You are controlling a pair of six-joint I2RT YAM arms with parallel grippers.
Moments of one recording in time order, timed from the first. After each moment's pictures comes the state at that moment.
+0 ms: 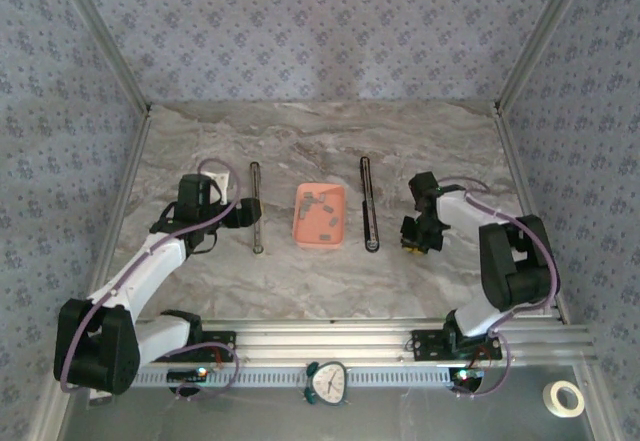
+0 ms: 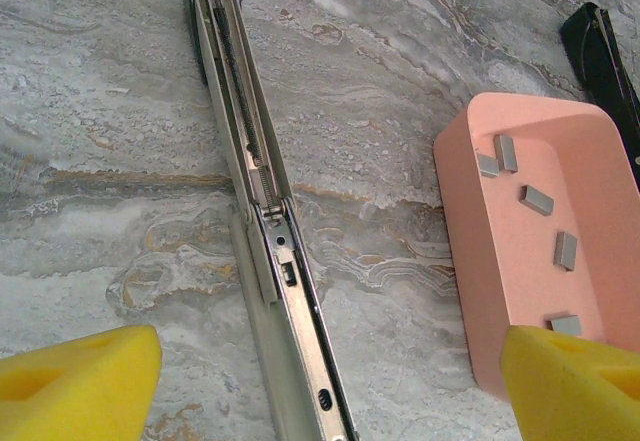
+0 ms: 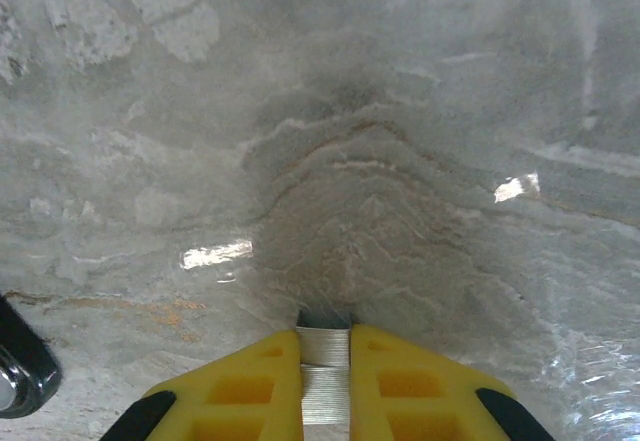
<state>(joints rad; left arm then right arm) -0.23 1.12 0.64 -0.26 0.24 -0.28 0.23 1.58 0.86 -0.79 -0.11 0.52</state>
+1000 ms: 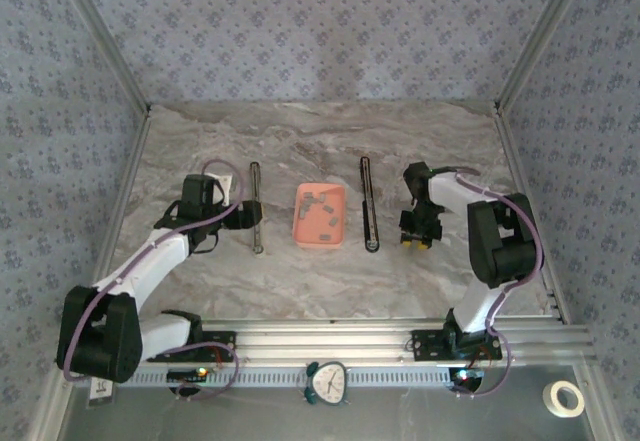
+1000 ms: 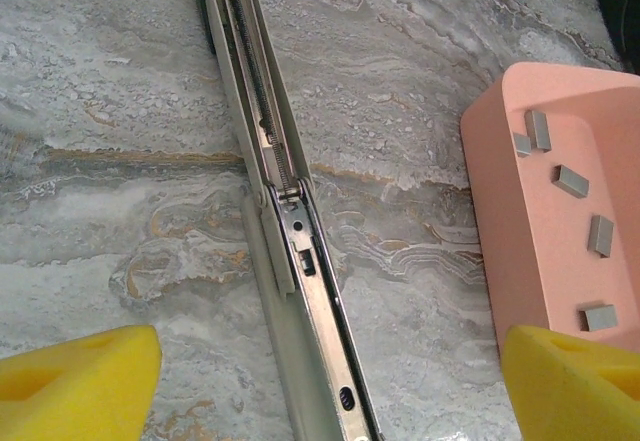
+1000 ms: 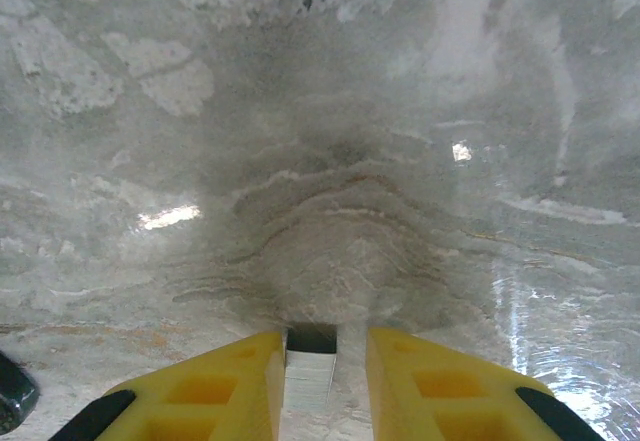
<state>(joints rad) -0.23 1.18 0.64 -0.26 0.24 -0.26 0.23 1.73 1.04 -0.97 -0.07 0.45</state>
